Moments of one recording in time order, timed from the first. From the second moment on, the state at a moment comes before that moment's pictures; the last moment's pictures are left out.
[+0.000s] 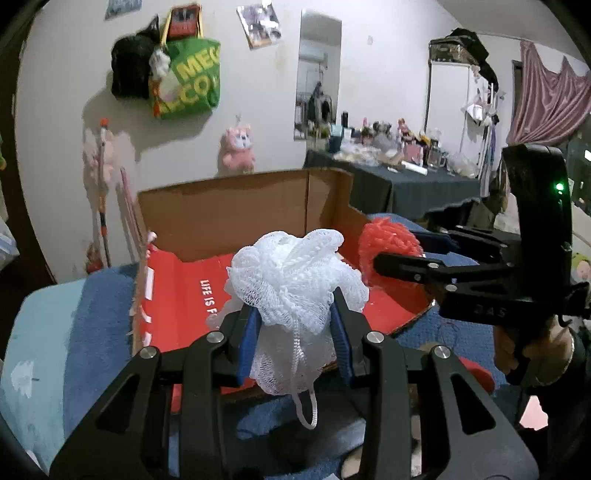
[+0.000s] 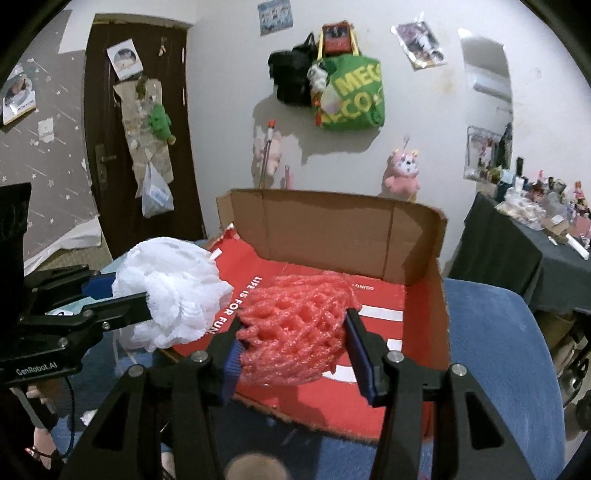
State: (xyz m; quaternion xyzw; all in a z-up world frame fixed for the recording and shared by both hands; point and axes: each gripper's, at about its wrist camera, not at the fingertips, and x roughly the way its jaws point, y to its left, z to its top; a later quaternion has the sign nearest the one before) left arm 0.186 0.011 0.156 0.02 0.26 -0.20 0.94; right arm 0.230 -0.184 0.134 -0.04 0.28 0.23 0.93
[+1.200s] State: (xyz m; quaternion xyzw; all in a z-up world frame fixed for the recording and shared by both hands) left arm 0.363 -0.012 0.087 0.04 0.44 -0.18 0.88; right arm 0.407 -0.172 0.073 -0.04 0.51 0.18 0.84
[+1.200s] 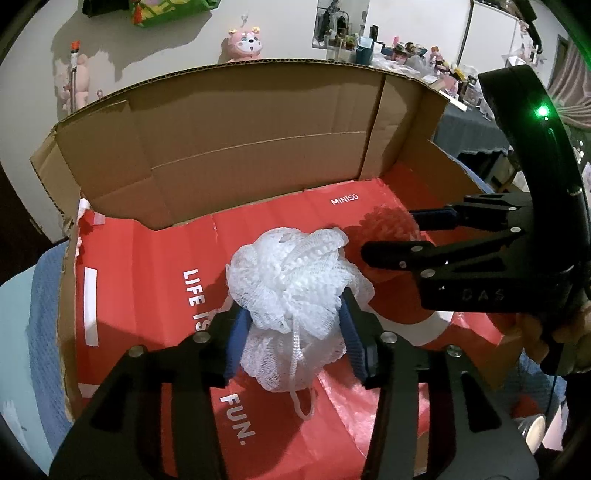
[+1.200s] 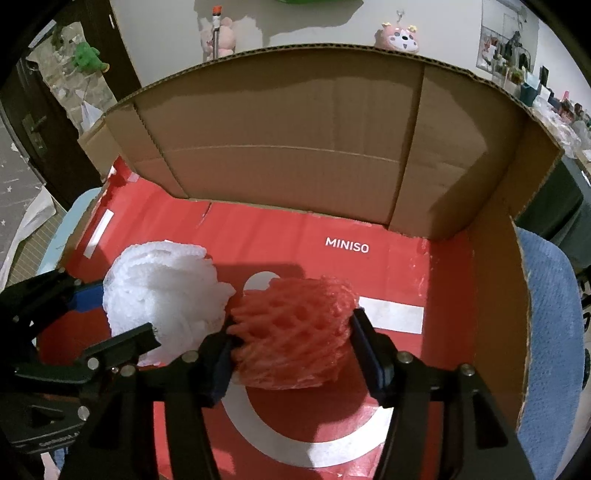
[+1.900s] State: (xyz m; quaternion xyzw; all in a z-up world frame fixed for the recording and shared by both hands) left arm 0.363 -0.003 0.093 0.02 0.42 -0.17 0.89; right arm 0.411 -0.183 0.076 -0.01 0.51 0.19 0.84
